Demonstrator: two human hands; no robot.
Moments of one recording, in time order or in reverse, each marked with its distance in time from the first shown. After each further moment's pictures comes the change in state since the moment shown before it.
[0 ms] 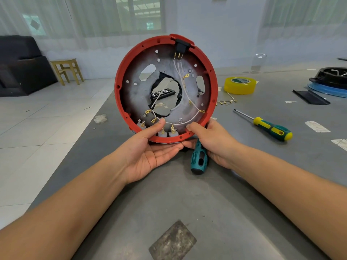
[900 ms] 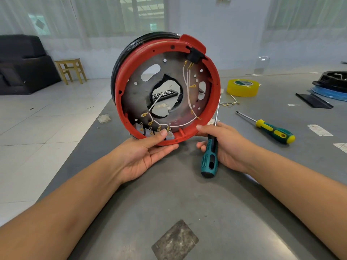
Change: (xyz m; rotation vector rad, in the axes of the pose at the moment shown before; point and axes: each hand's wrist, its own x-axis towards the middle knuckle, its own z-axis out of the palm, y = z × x) left_hand 0.001 0.001 -0.017 0.038 -0.025 0.139; right_hand -0.016 -0.012 -0.015 0.095 0.065 0.178
